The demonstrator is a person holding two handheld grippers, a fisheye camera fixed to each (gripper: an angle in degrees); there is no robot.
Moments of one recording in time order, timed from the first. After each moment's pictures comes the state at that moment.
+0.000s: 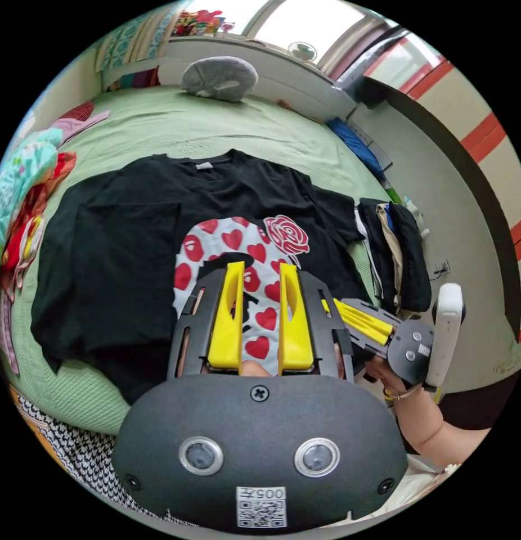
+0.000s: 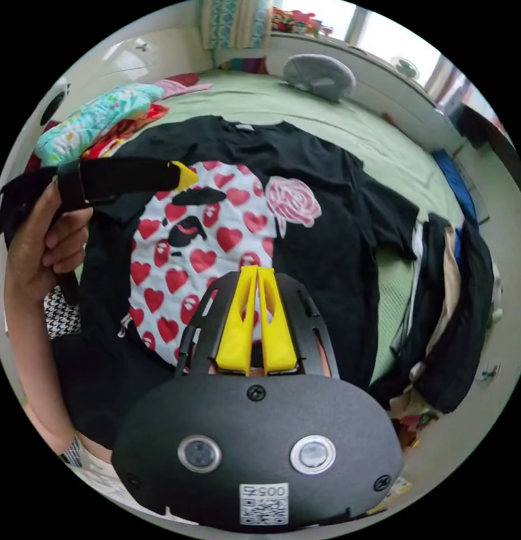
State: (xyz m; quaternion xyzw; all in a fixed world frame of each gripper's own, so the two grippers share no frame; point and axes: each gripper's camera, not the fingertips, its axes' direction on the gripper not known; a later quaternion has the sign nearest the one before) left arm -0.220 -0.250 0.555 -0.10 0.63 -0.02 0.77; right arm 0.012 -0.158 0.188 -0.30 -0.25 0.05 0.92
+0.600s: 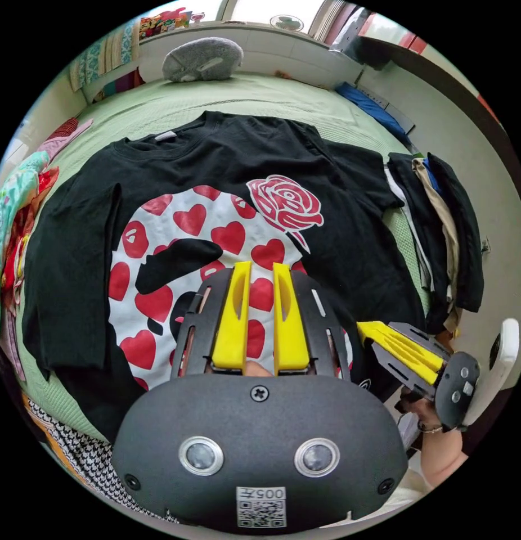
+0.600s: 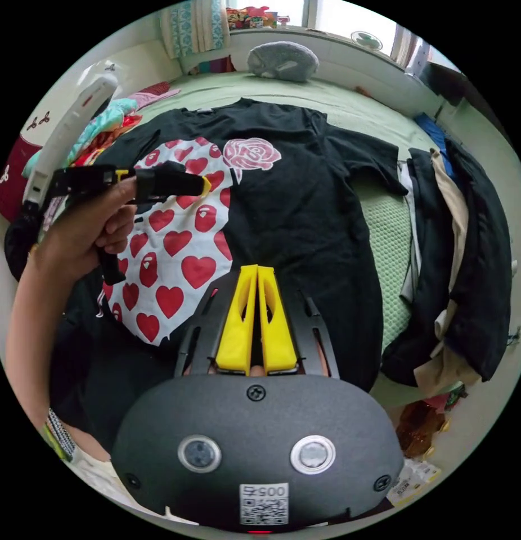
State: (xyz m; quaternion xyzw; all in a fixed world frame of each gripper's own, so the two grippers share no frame) left arm -0.105 -0.274 0.508 -0.11 0.56 0.04 0.82; right arm 0.067 -0.062 0.184 -0.30 -0.29 0.10 0.90
